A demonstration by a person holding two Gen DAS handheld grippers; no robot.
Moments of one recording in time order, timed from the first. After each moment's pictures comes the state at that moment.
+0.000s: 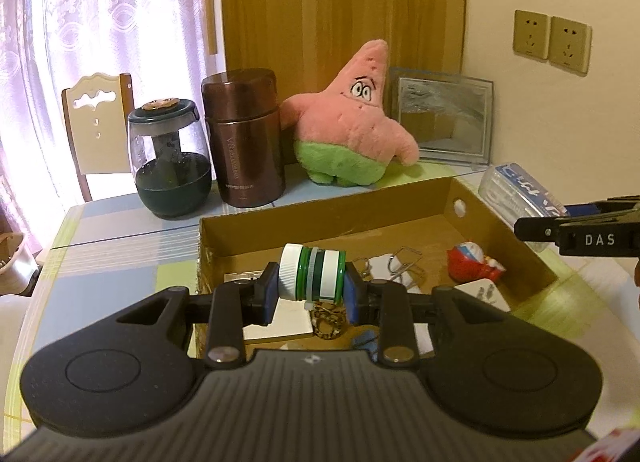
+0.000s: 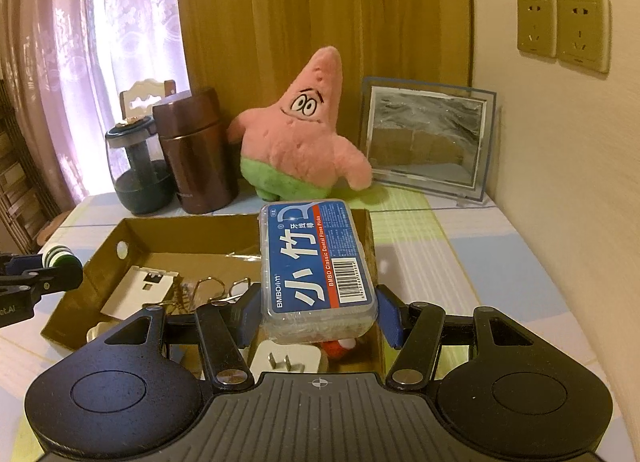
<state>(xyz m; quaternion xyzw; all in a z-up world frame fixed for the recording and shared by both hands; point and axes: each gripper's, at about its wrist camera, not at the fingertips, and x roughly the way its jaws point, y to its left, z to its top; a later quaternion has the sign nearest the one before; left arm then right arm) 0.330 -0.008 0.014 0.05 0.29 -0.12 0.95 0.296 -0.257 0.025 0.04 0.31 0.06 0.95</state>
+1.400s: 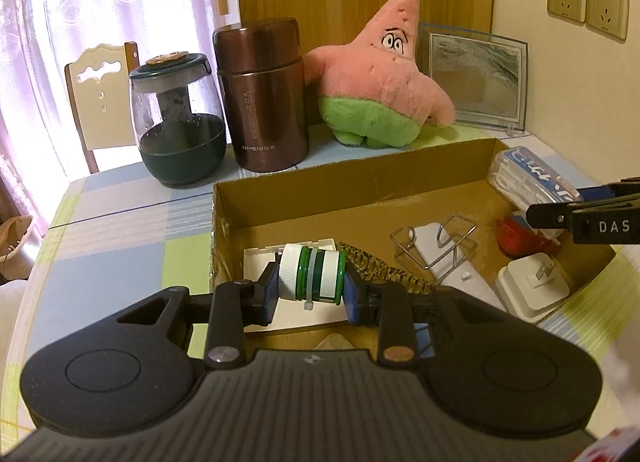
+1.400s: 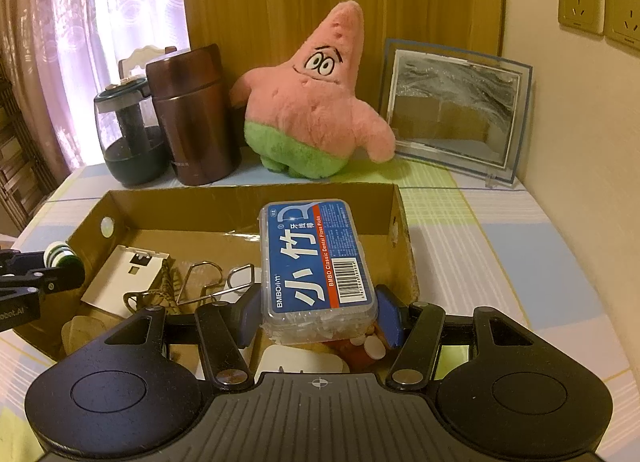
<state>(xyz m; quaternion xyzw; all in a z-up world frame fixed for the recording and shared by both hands) 0.370 0.003 -0.025 0.07 0.33 -0.10 0.93 0.340 -0.240 -0.007 0.03 0.35 0.07 0.93</state>
